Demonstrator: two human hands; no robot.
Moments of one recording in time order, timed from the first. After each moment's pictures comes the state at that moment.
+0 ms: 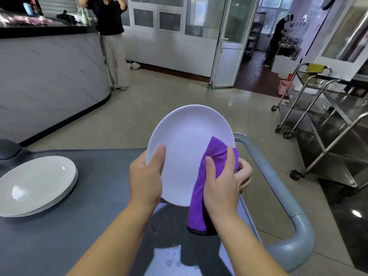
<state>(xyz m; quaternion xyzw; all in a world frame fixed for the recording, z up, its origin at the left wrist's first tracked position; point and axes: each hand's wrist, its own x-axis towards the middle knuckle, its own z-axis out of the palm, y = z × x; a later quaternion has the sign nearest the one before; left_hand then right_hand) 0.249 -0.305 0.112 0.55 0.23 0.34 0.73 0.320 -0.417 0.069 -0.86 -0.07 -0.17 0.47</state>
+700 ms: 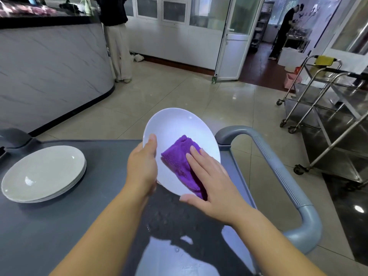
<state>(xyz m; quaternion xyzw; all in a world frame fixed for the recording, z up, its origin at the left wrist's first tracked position) 0.241 -0.281 0.117 0.50 0.31 0.28 0.76 0.317 -0.440 0.062 -0.82 -0.52 -0.07 0.22</state>
